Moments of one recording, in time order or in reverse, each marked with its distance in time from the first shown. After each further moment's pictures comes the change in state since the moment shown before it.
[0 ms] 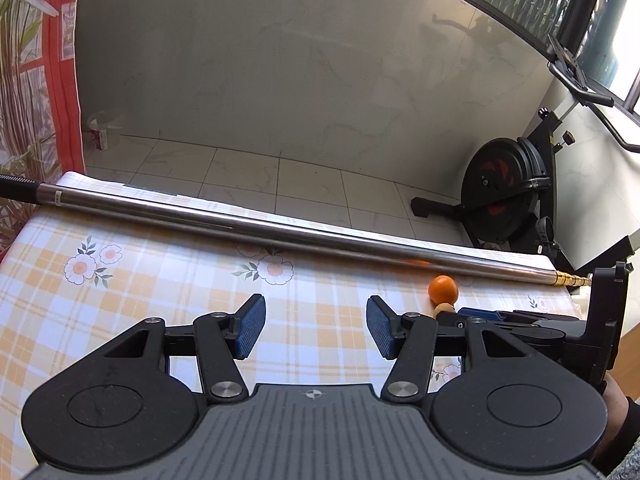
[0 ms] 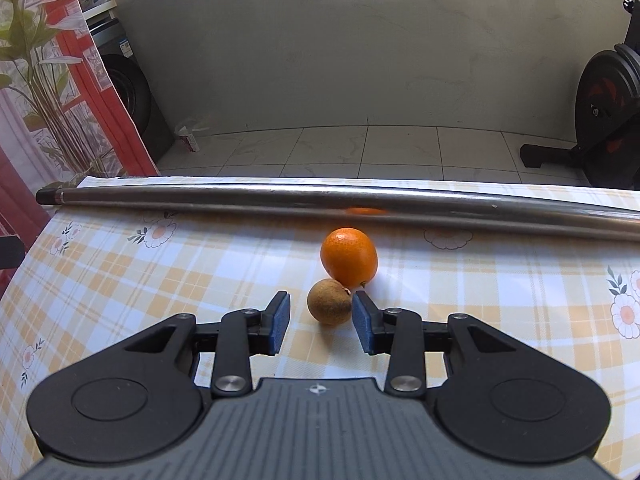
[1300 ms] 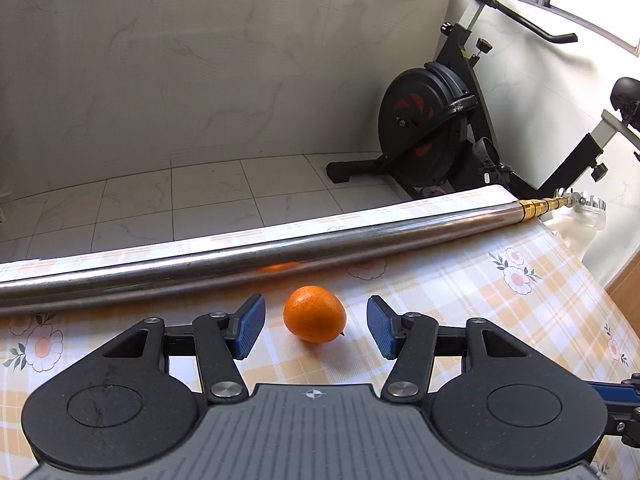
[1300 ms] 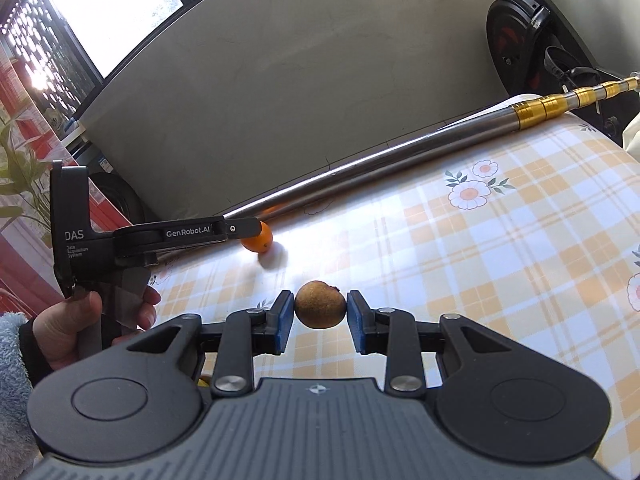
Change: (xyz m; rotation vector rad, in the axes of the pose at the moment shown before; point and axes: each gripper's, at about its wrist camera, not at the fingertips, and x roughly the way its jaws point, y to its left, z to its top) left arm 0.163 -0.141 -0.003 0.309 0.042 -0.154; right arm -0.130 -0.093 -0.095 0.359 -0.184 0.079
